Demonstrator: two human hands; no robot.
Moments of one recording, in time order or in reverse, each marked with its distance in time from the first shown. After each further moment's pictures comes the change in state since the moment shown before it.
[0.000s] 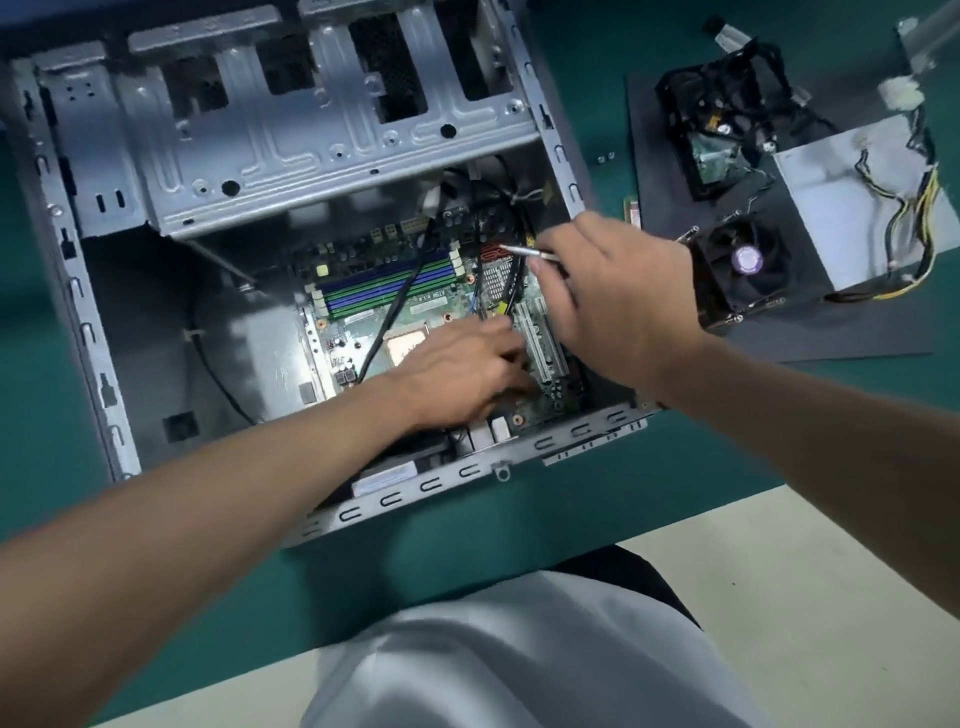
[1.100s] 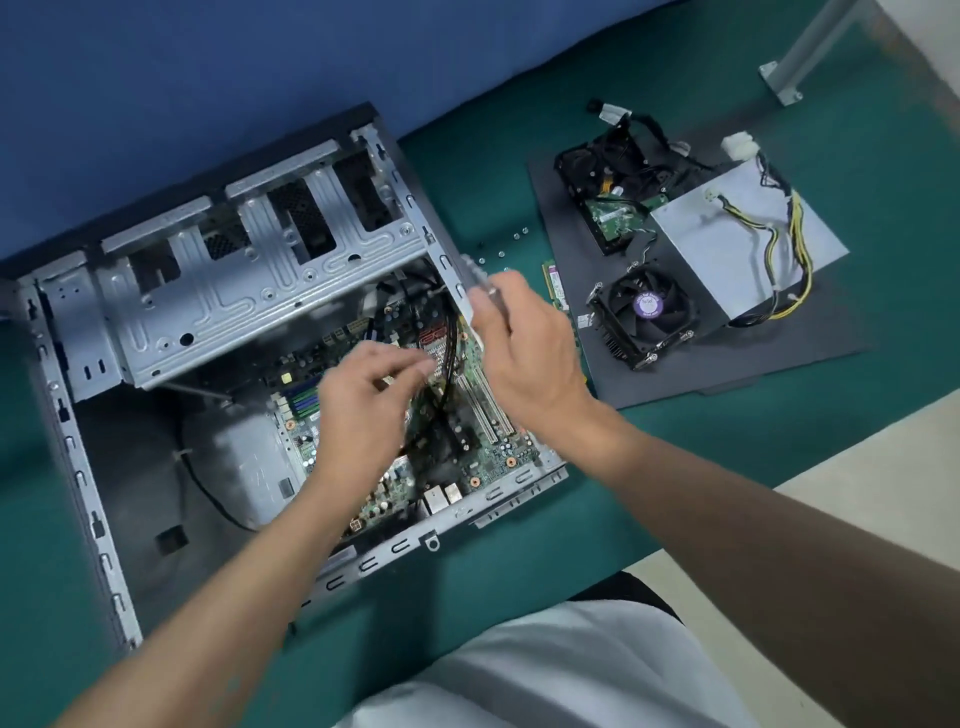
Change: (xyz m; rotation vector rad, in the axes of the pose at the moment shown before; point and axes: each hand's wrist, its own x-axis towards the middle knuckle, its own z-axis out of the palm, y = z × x) left_hand 0.009 0.030 -0.057 -0.752 0.702 -0.726; right_hand 0.002 0.006 -0.013 0.655 0.167 0.497
